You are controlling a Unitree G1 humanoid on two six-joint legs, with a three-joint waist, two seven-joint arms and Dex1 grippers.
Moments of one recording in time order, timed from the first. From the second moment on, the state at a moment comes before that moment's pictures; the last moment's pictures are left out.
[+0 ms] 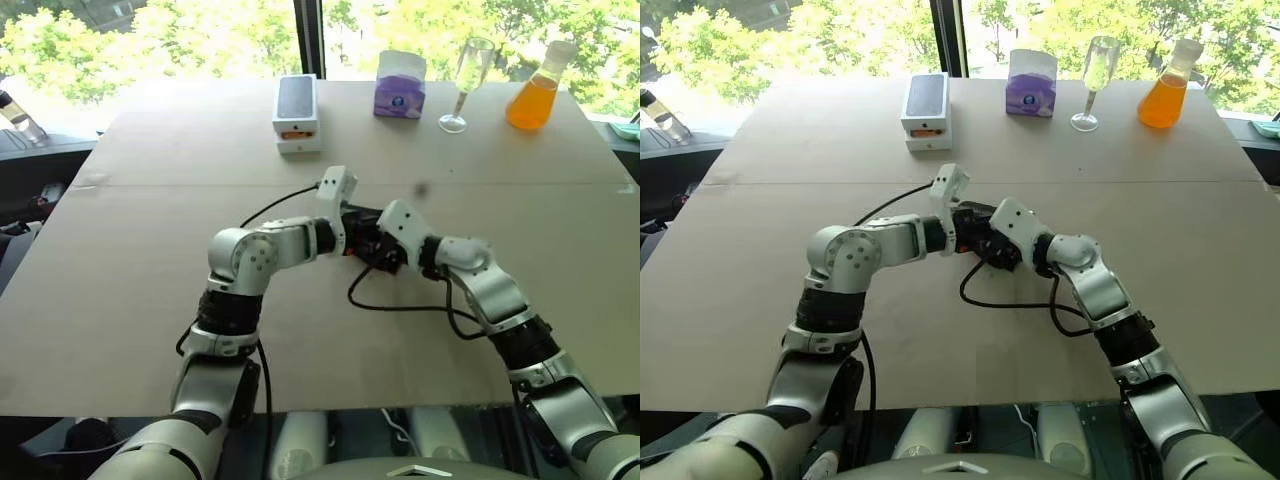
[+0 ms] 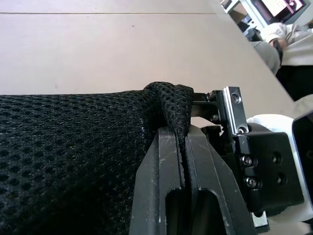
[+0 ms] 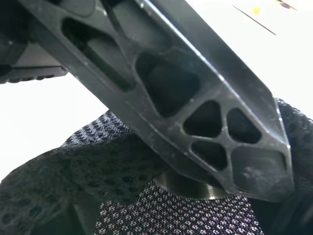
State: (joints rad) left arm -0.71 0.27 -0.05 -0.02 -0.72 1.14 -0.32; right arm -0.55 -0.27 0.30 0.10 0.01 0.32 0.67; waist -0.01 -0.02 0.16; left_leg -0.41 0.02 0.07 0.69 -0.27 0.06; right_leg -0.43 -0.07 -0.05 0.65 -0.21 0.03
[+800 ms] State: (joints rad) left arm -0.69 0.28 -0.06 -0.03 -0.61 1.07 -0.41; right arm -0.43 -0.45 0.20 -0.24 0.11 0.51 0.74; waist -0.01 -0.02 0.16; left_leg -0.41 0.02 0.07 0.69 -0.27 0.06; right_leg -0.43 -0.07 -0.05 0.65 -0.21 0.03
